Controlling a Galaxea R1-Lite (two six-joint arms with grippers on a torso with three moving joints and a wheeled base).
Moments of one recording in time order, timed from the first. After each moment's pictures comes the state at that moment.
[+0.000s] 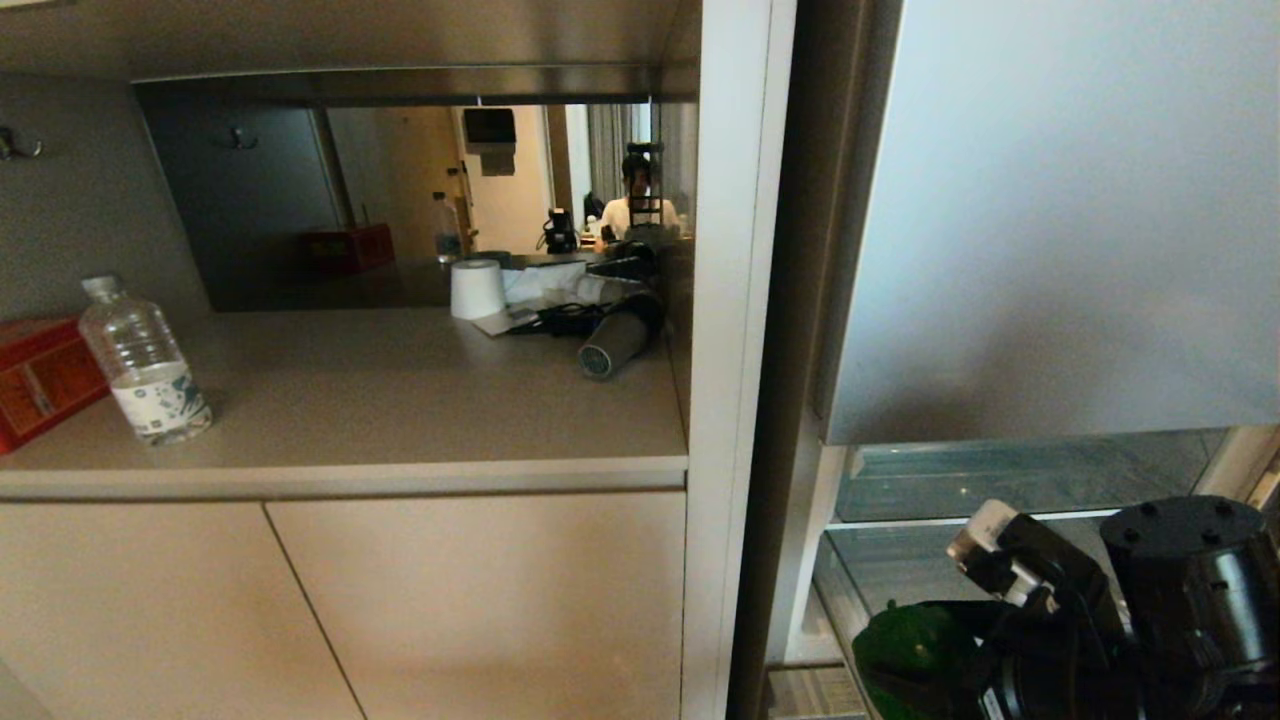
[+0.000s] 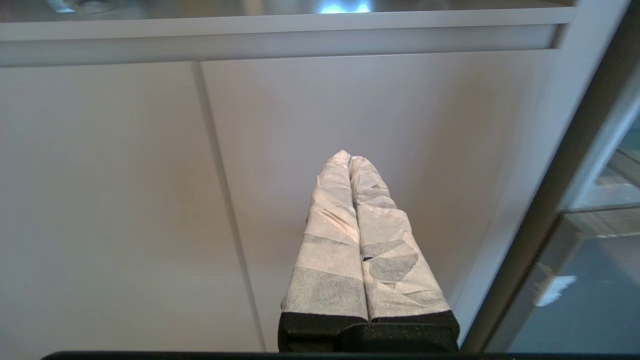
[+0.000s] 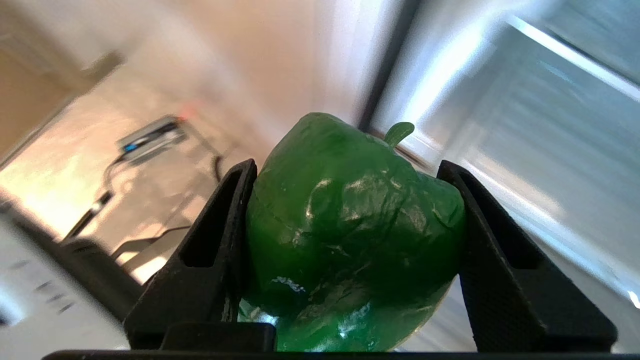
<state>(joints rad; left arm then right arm) 0.00 0.00 -0.01 0.01 0.00 0.00 0.58 1.42 -0.40 -0.40 0.04 -0.03</state>
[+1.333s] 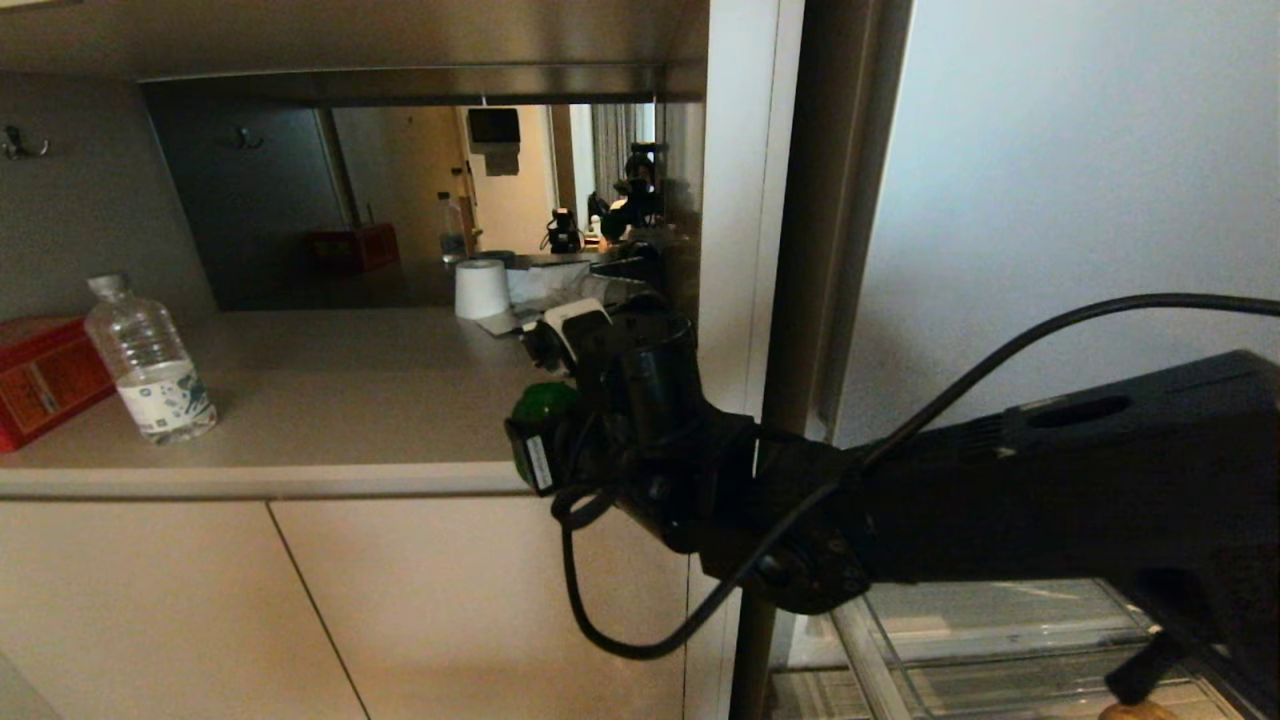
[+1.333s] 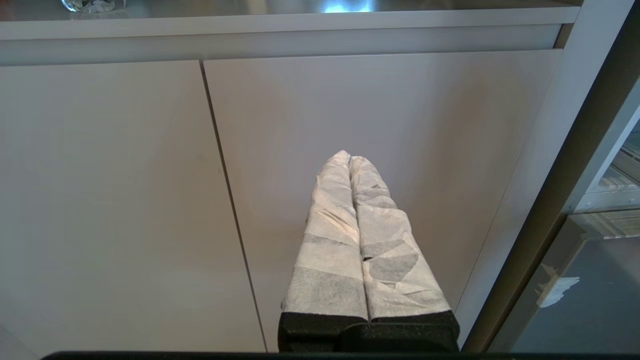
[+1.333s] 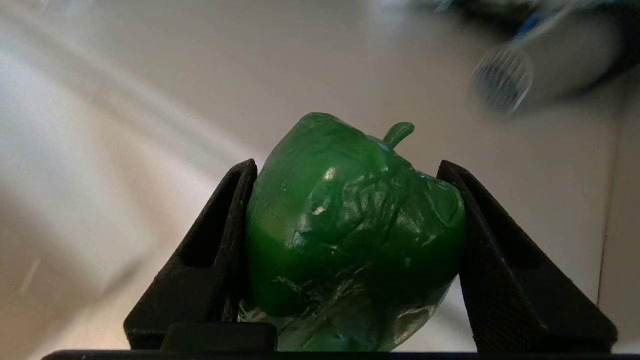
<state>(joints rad) 0.00 0.00 -0.01 0.01 0.00 0.00 0.91 2.21 -1.58 -0.48 -0.33 0.04</state>
